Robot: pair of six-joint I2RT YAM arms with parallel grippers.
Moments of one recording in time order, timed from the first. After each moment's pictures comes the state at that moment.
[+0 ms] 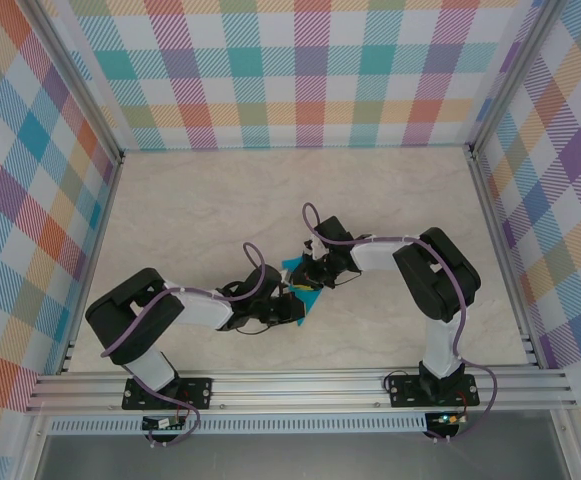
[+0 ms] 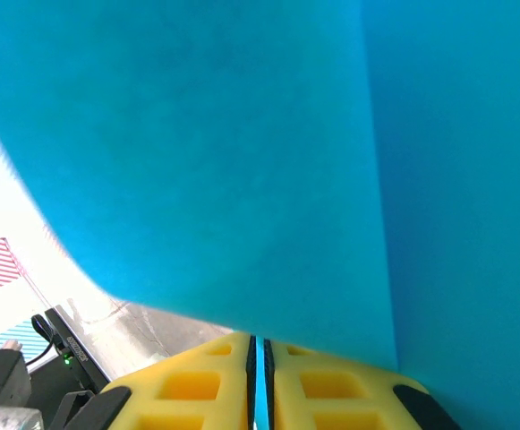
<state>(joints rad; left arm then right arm) -0.86 1.64 0.54 0.31 0.36 -0.99 0.62 1.92 1.01 -0.20 -0.65 0.76</state>
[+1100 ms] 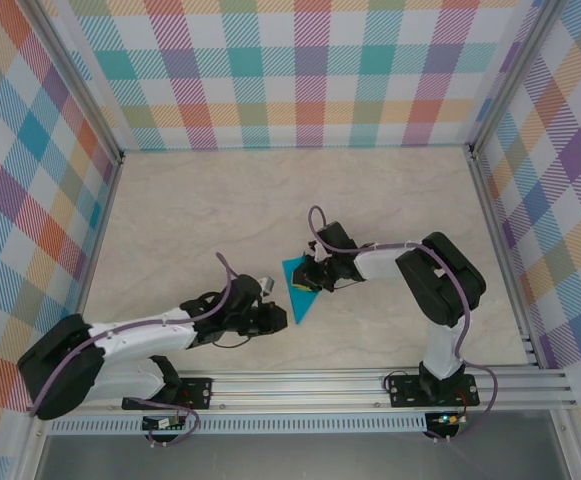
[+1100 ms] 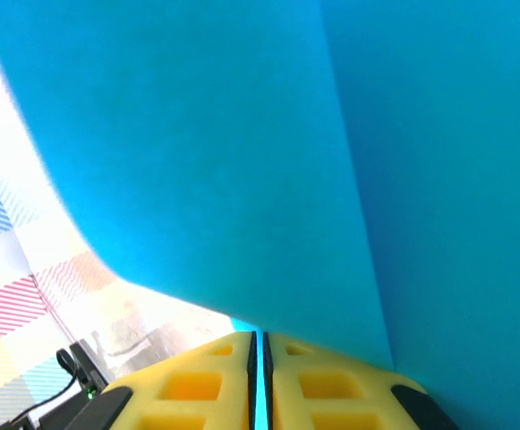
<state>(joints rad) -0.87 1.16 0.44 -0.06 0.24 -1.00 0.64 1.87 0.90 -0.02 -0.58 0.93</state>
